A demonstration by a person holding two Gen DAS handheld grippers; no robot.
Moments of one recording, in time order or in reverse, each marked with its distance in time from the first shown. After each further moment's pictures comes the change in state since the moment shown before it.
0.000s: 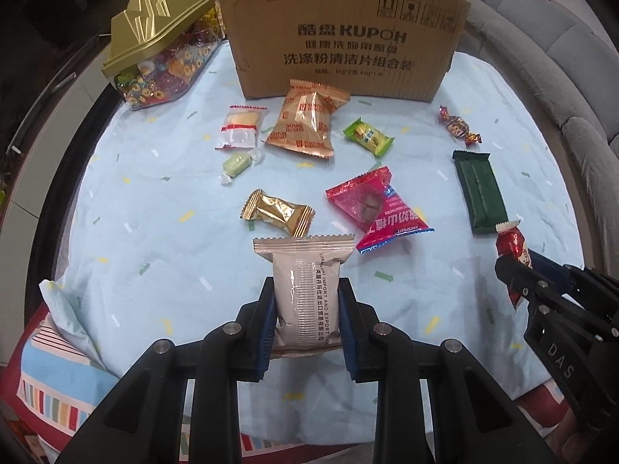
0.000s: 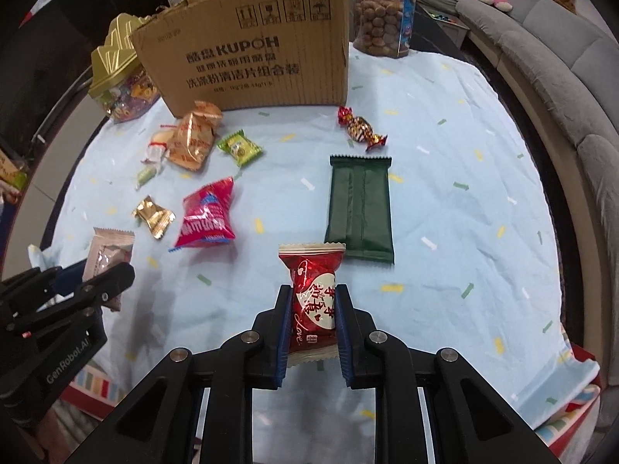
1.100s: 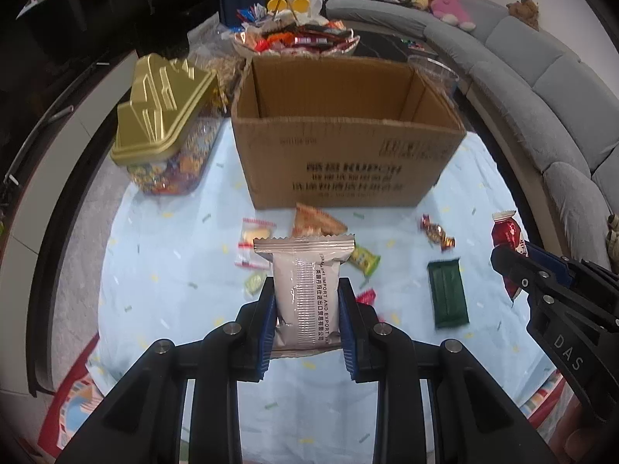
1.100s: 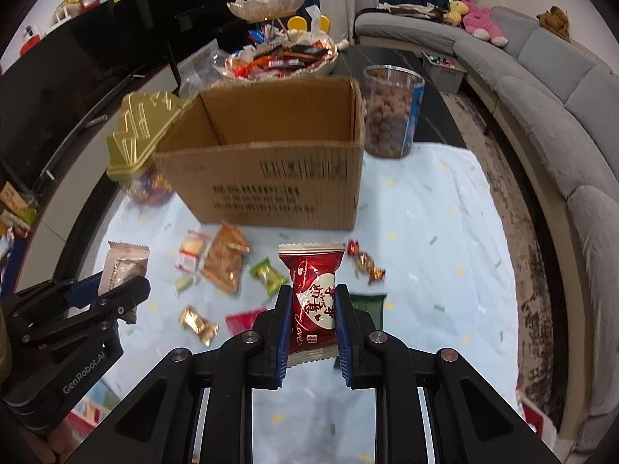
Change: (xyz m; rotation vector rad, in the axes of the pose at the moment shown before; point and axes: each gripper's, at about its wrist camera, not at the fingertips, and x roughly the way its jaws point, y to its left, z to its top) left arm -0.066 0.021 0.093 0.004 -0.127 -0.052; right arm -0.071 0.018 0.105 -0.006 -0.138 -0.002
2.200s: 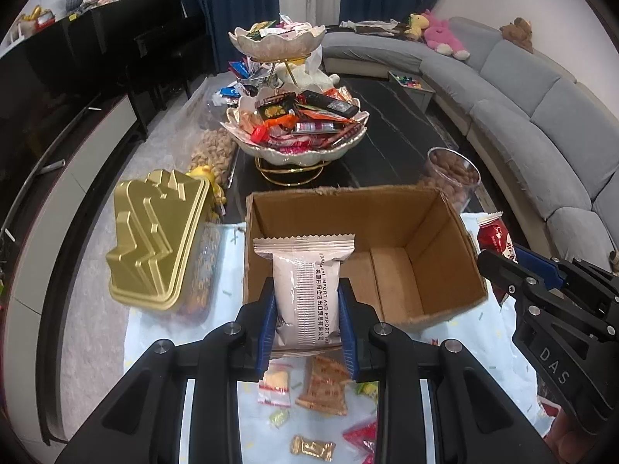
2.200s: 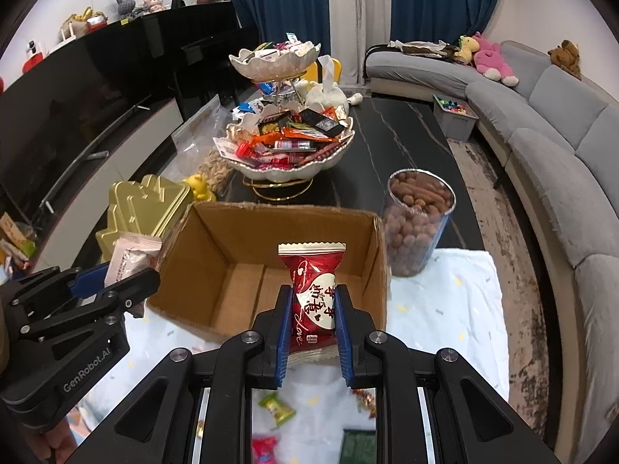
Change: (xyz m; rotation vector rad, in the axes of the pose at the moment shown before) left arm 0.011 0.020 0.151 0.037 -0.118 -0.010; right arm 0.027 0.014 0.141 -0.039 -0.120 0.008
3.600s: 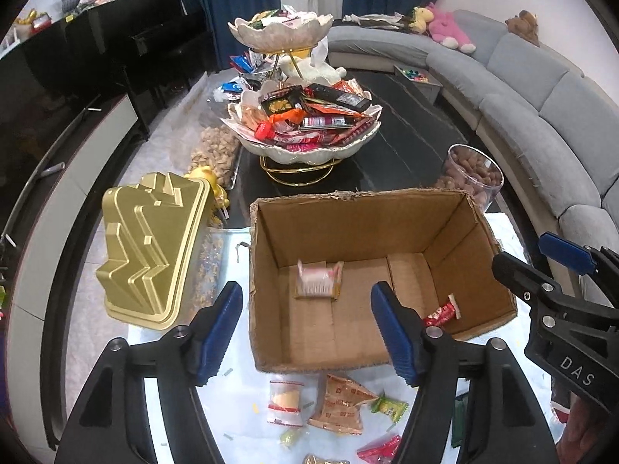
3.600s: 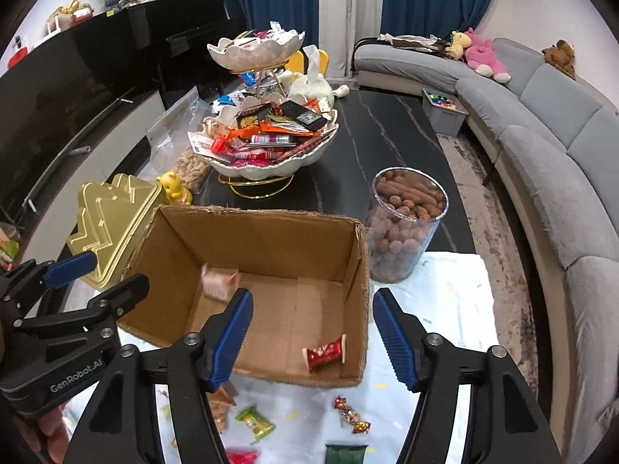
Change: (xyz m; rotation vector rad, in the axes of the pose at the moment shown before) left arm 0.027 0.007 0.008 0.011 0.016 0.028; right arm 0.024 -0.011 0.010 0.005 0.027 -0.056
